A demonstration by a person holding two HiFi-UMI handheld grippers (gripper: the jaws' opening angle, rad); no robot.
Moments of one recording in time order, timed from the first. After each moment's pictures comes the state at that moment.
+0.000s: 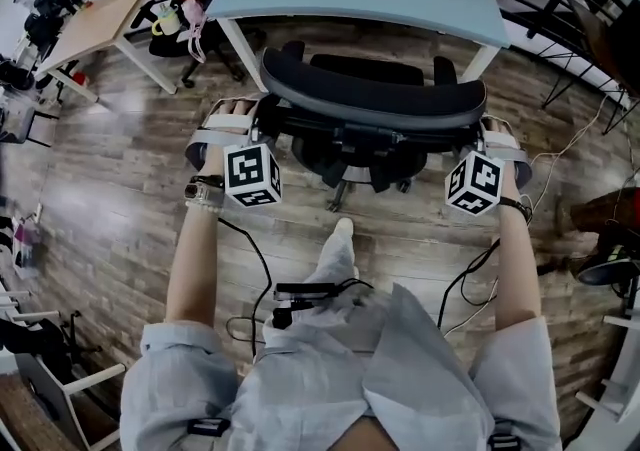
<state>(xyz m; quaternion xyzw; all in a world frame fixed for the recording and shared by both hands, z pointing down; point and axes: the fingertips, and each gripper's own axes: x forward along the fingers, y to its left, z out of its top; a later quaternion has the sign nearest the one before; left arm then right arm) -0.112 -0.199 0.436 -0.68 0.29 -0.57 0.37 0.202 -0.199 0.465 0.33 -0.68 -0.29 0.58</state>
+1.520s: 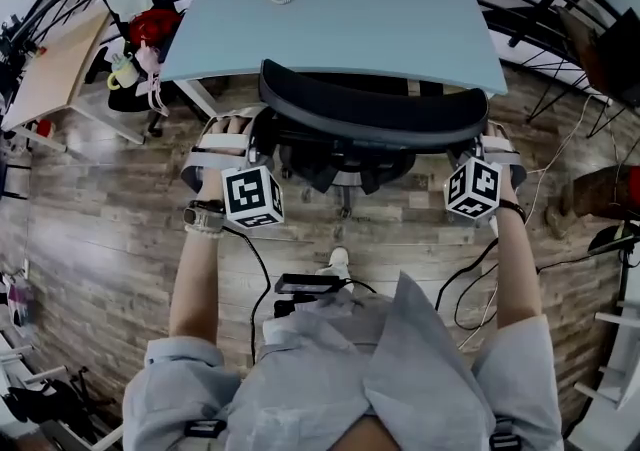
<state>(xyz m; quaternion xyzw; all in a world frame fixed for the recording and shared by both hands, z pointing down) -0.090 -0.465 0.432 -0.69 0.29 -0.54 0.38 0.222 -0.454 0.462 0.35 -0.68 -0.27 0.59</state>
